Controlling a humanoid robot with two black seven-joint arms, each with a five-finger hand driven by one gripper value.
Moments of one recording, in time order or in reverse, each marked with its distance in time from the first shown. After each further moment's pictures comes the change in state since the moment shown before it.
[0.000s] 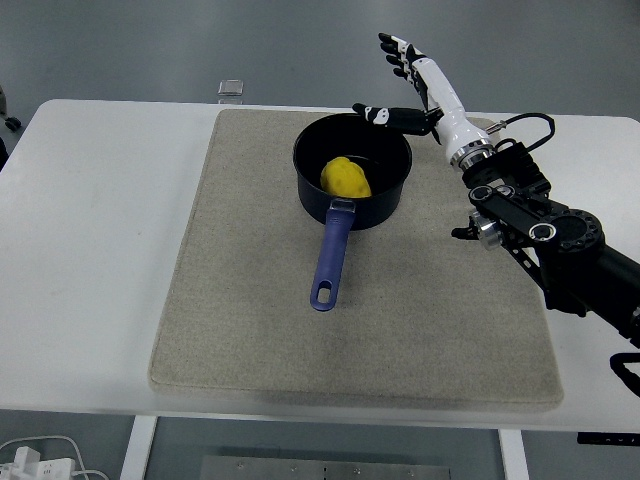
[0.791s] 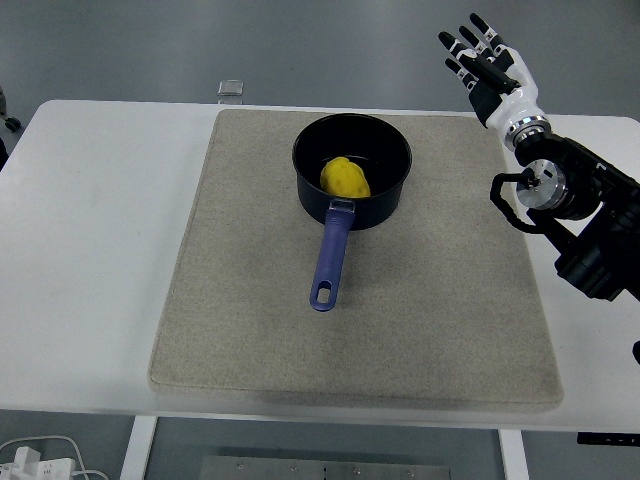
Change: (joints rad) left arm 0.003 0.000 0.000 -0.001 0.002 0.001 0.001; right arm 0.003 -0.087 0.189 -0.009 0.627 0.260 -0.166
